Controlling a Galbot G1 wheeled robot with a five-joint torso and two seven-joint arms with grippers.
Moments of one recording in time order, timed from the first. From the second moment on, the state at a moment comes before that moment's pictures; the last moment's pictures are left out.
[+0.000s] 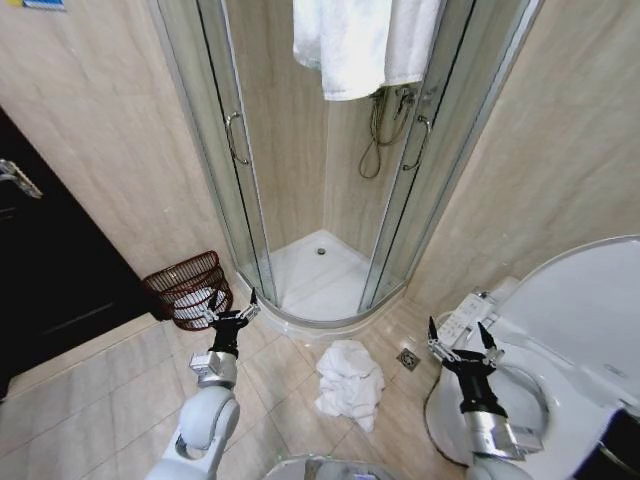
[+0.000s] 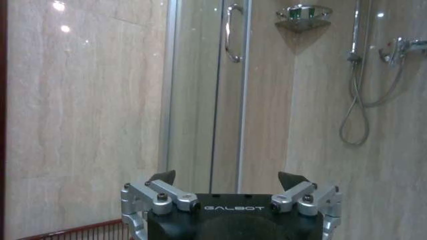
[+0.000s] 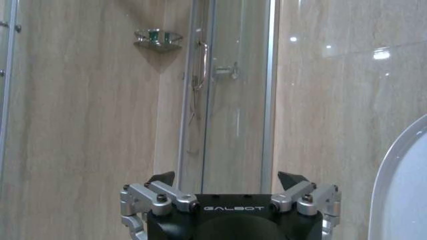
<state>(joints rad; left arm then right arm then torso) 1.56 -1.34 -0.48 -2.17 -0.21 0.01 -0.30 -1.85 1.61 0.74 2.31 0.08 0.18 -0.06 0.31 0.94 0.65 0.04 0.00</state>
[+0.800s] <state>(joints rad) 1.53 -1.33 -0.49 -2.19 -0.22 0.04 -0.30 -1.83 1.61 0.74 2.30 0.08 0.18 -0.07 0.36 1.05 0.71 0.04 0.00</state>
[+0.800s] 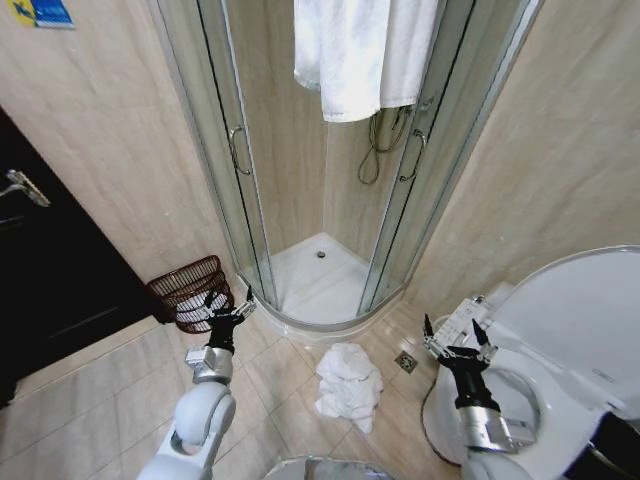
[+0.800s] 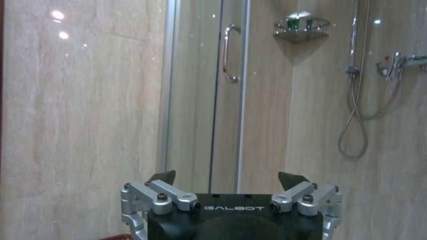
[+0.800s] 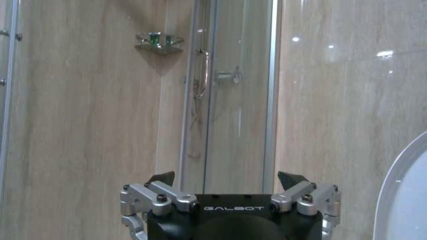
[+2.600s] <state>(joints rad) 1.49 -1.32 -0.65 -2.11 -0.25 0.01 -0.18 -1.84 1.61 0.72 2.34 0.06 0.15 -0.13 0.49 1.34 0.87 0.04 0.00</state>
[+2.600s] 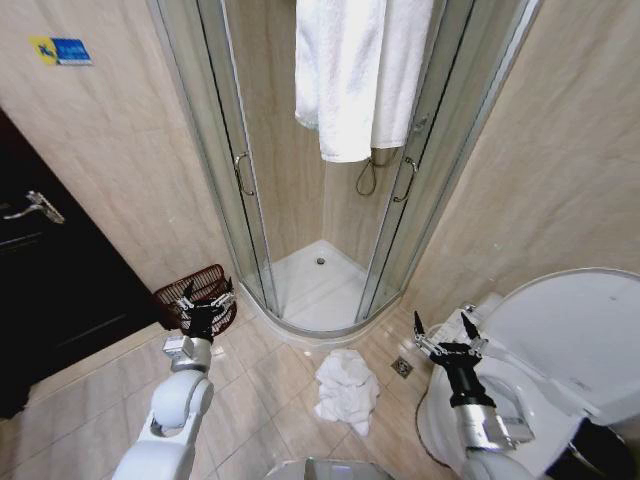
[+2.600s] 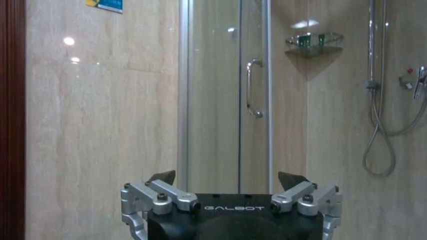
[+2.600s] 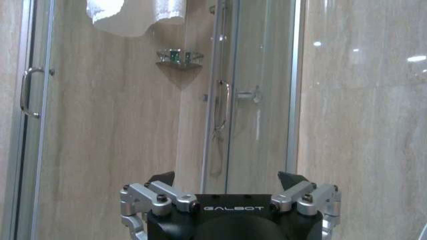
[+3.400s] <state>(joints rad) 1.49 -1.32 -0.64 -2.10 -0.26 -0.05 -0.16 -1.80 1.61 0.72 2.35 0.07 0.10 -0.12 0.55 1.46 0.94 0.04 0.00</state>
